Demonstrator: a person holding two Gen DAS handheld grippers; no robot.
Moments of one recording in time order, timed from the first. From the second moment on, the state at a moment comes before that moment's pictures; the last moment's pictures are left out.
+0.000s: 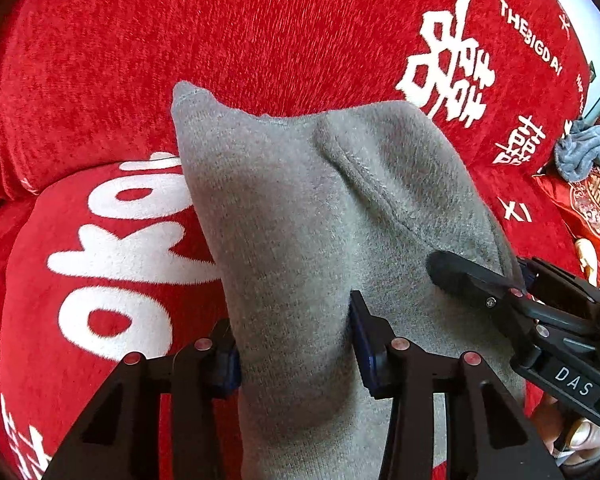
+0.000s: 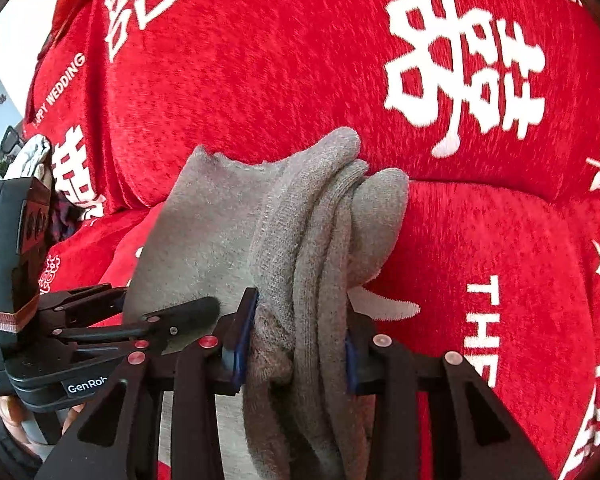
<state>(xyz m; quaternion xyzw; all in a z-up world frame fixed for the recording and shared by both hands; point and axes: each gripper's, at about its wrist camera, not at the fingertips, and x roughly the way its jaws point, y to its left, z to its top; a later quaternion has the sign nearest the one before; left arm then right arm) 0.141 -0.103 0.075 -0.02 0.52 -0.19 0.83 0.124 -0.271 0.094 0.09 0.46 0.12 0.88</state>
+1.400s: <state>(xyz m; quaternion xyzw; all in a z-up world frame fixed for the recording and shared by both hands) 0.108 -0.059 0.023 -0.14 0.58 -0.25 0.76 0.076 -0.304 0.037 0.23 0.51 0.12 0.82</state>
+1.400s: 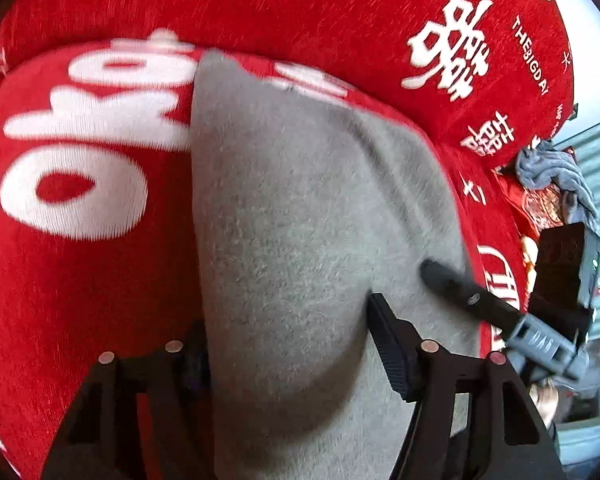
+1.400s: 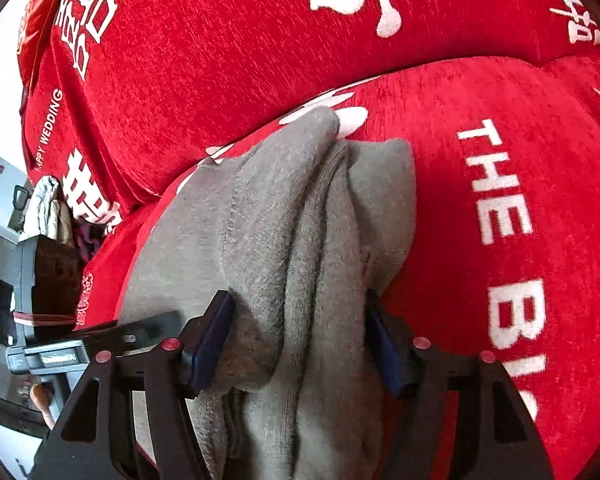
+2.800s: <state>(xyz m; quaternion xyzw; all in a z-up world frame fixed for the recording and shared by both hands) -0.031 -0.029 0.105 -0.04 0.48 -0.21 0.85 -0.030 -0.203 0.126 0.08 0.43 0.16 0.89</state>
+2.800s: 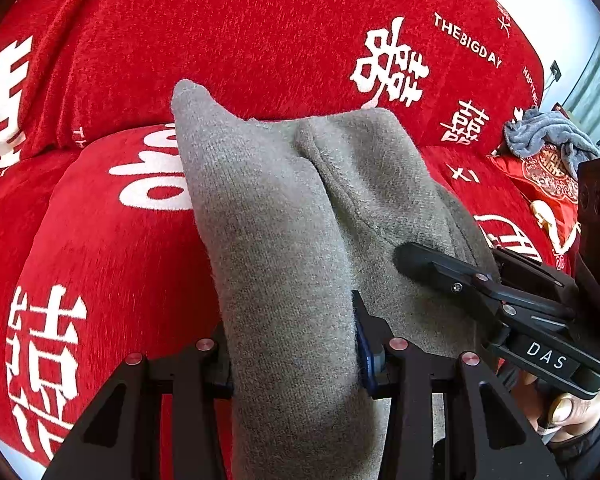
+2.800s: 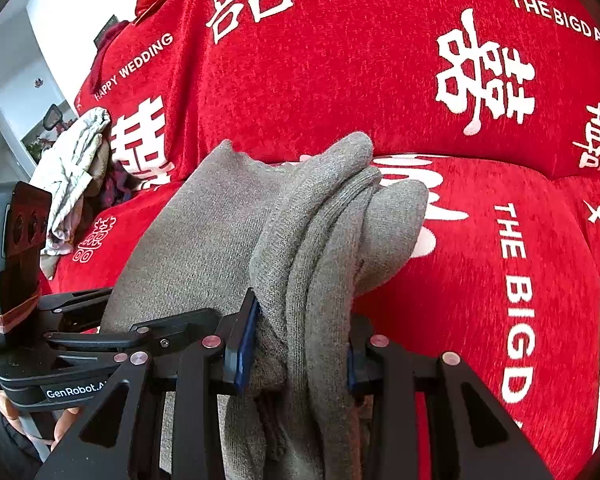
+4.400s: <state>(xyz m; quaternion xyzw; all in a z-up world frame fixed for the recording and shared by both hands) -0.100 0.026 0.053 0.01 0.46 -0.10 0.88 -0.141 -0.203 0.110 0.06 0.40 0.24 0.88</state>
